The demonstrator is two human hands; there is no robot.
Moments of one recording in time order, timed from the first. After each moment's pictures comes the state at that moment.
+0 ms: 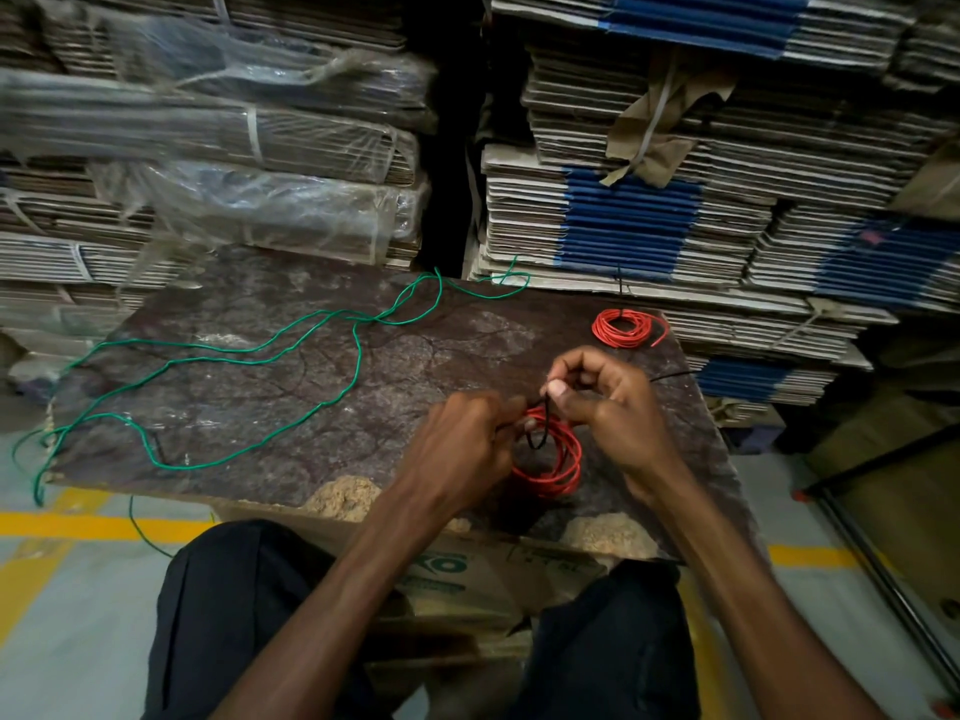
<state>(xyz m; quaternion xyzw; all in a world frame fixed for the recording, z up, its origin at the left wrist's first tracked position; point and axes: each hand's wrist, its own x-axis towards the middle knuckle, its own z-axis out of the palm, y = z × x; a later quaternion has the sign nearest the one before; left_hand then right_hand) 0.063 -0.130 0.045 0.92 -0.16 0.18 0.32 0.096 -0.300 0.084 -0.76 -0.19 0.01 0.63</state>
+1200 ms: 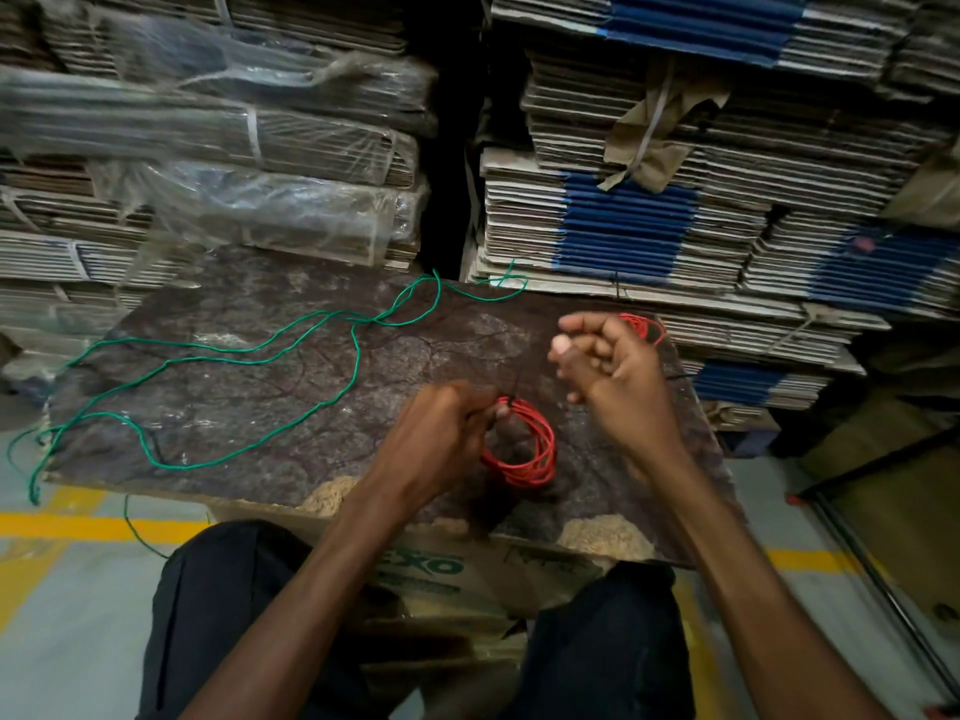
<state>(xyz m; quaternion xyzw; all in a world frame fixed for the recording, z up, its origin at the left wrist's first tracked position) 0.067 -0.112 0.049 0.91 -0.15 0.18 0.35 0.106 -0.294 0.099 -0.76 -0.15 -0.07 0.62</state>
